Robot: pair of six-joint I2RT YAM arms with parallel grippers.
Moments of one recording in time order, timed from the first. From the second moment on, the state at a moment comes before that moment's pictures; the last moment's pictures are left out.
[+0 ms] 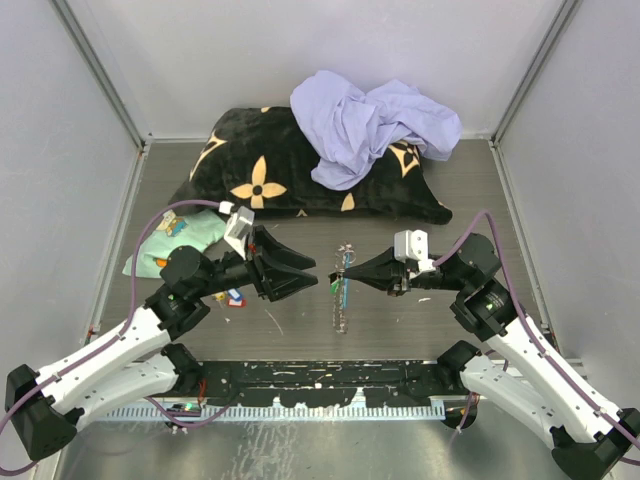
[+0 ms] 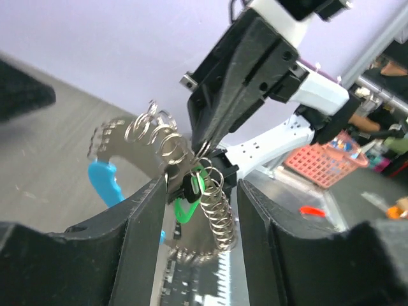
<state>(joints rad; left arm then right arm) -0.80 0.81 0.63 0.42 0.54 -0.66 0.61 0.67 0.74 0.03 -0.88 -0.15</state>
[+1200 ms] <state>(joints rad) -0.90 1.01 0.64 0.69 0.69 -0.19 0.61 0.68 0.74 0.04 -0.94 -0.14</state>
